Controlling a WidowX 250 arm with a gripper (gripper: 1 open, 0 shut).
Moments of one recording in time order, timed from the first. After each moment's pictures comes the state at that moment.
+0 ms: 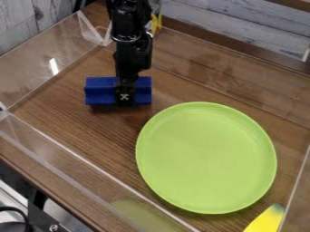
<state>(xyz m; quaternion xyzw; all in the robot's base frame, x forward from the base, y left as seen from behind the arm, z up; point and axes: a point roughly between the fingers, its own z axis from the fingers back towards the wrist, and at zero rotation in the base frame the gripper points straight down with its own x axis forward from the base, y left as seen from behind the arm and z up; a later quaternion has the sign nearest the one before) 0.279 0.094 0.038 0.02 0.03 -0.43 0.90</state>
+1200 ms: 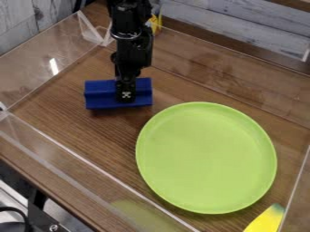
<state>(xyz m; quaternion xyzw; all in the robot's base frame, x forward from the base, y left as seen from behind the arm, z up) 0.281 0.088 0.040 0.01 0.03 -0.41 0.91</state>
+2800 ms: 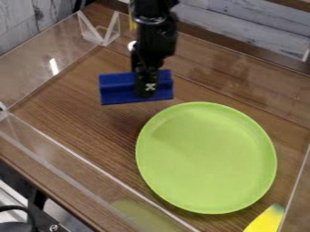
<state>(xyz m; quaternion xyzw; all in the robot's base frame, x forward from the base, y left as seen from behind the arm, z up) 0.277 0.030 0.081 0.02 0.04 -0.41 0.91</state>
